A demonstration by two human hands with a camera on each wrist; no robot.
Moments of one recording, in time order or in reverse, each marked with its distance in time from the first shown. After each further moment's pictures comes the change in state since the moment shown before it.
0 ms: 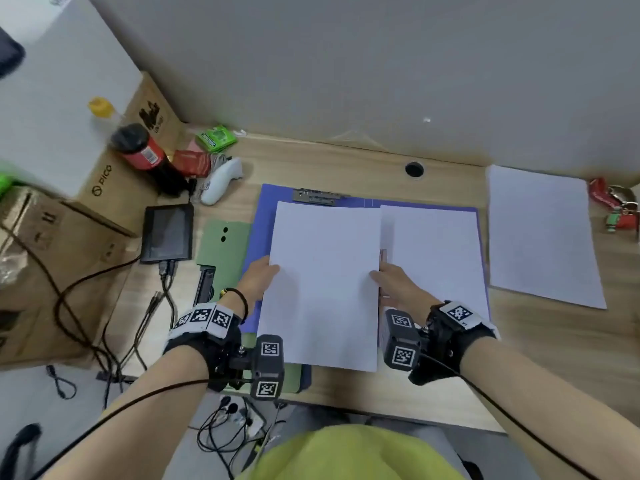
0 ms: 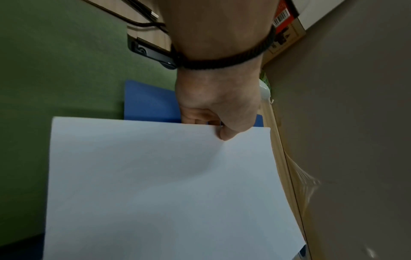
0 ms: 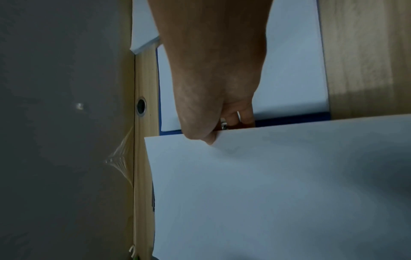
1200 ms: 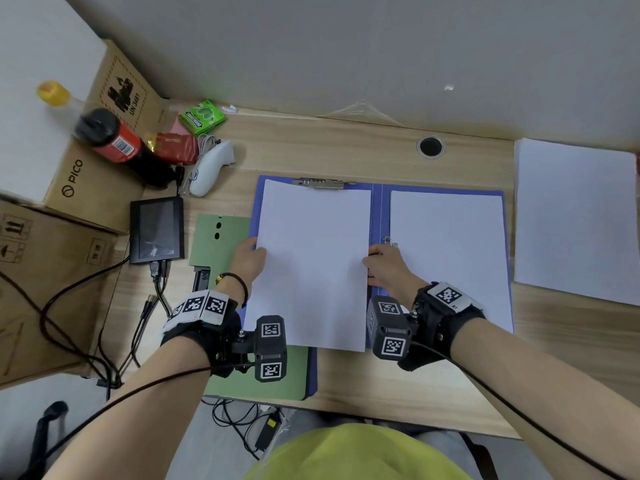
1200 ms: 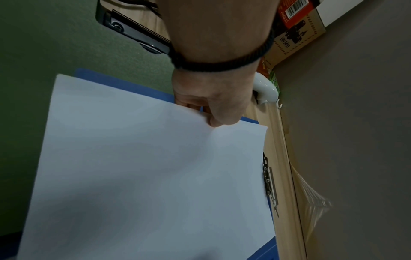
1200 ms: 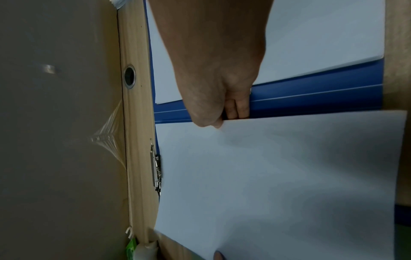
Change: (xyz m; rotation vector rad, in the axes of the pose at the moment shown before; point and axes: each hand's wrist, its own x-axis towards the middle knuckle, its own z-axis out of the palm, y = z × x) left_hand 0.055 0.000 -0.009 -0.001 0.224 -0.015; right_hand 0.056 -0.011 0.022 0.094 0.111 0.065
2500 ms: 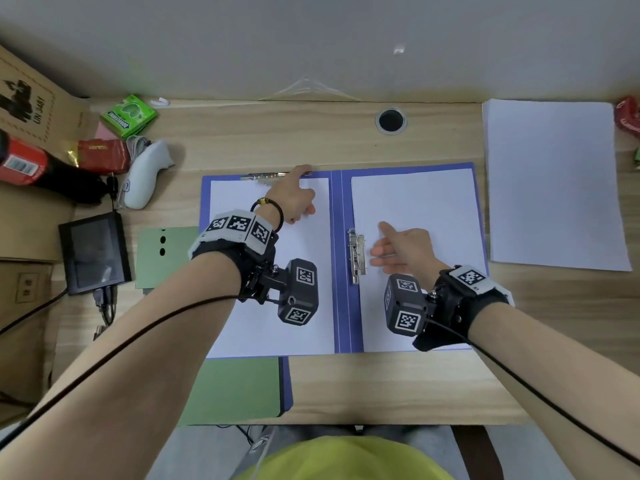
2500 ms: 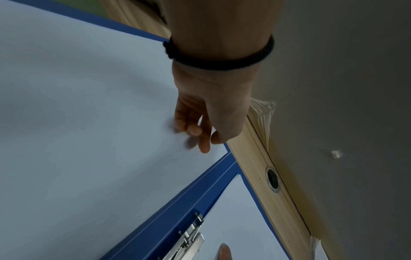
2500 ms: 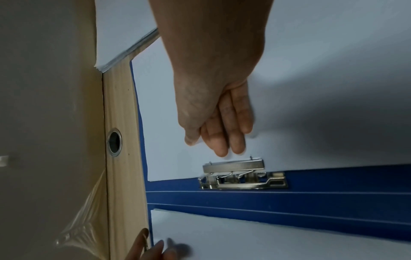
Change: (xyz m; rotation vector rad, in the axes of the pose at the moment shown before) left_hand 0.030 0.121 0.118 0.446 -0.360 0.238; right_hand 0.027 0.012 -0.091 0.118 0.146 0.023
